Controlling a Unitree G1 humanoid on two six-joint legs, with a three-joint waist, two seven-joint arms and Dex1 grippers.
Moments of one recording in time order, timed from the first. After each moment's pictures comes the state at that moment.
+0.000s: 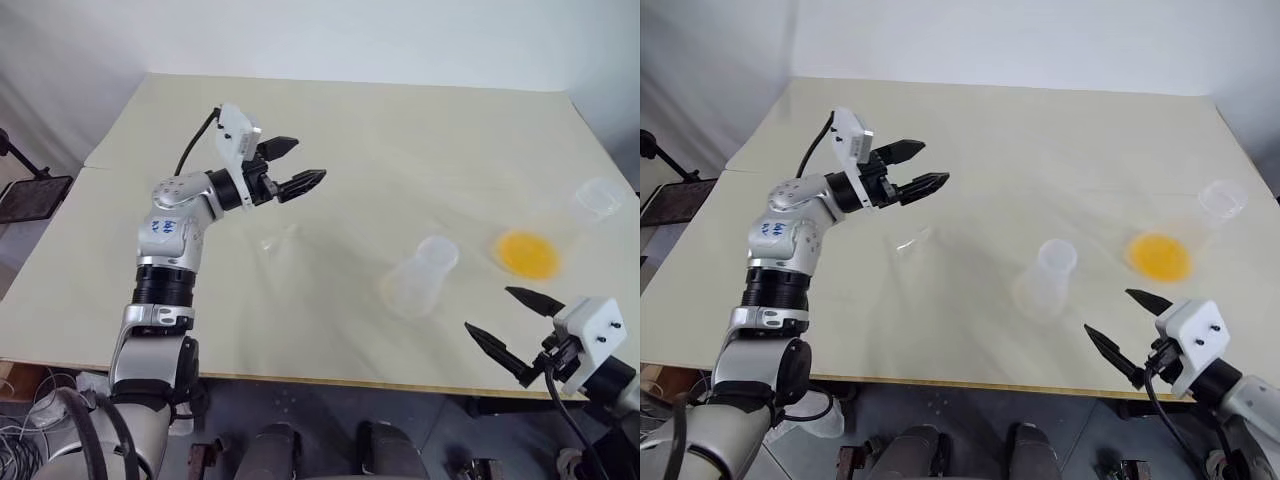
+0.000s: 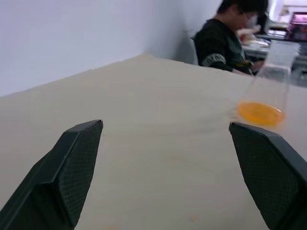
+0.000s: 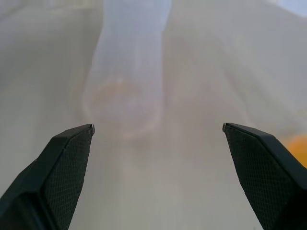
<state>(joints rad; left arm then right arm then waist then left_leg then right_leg) -0.89 0.38 0.11 0.34 -0.29 0.37 -0.84 0.39 -0.67 -0.50 -0.61 0.49 0.31 0.73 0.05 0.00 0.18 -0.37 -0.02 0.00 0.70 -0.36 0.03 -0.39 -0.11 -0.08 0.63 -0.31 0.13</state>
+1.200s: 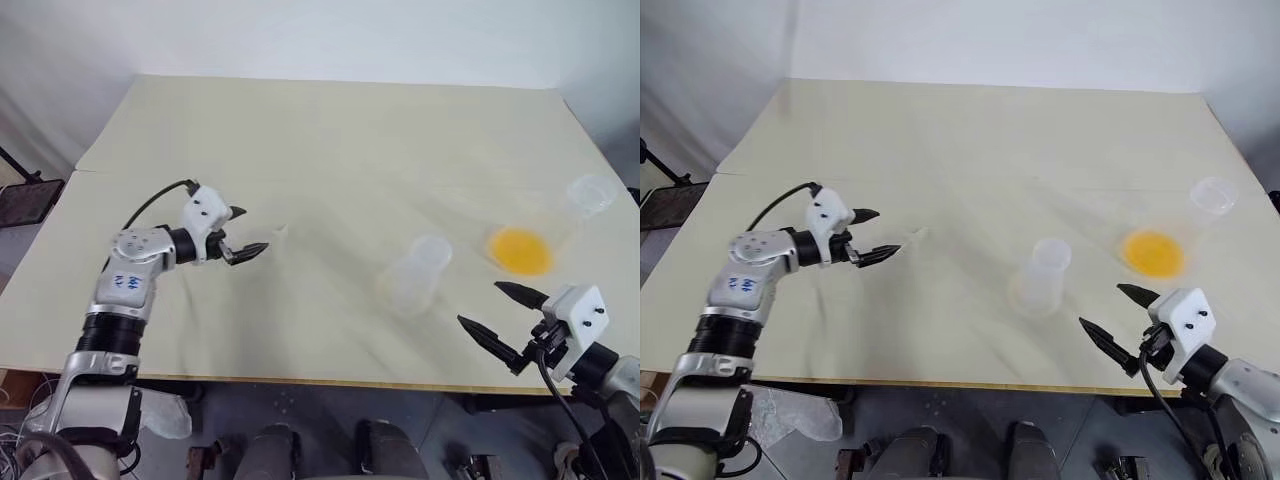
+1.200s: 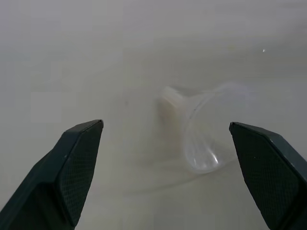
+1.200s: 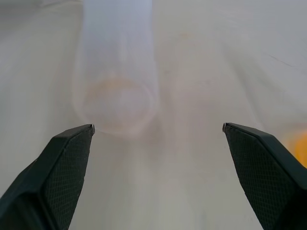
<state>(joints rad) -0.69 0.58 -0.04 0.49 -0.11 0.11 -0.86 0.33 -0.66 -0.44 -0.54 0.48 0.33 0.74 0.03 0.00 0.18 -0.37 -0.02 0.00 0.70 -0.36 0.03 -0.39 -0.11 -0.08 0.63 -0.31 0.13</state>
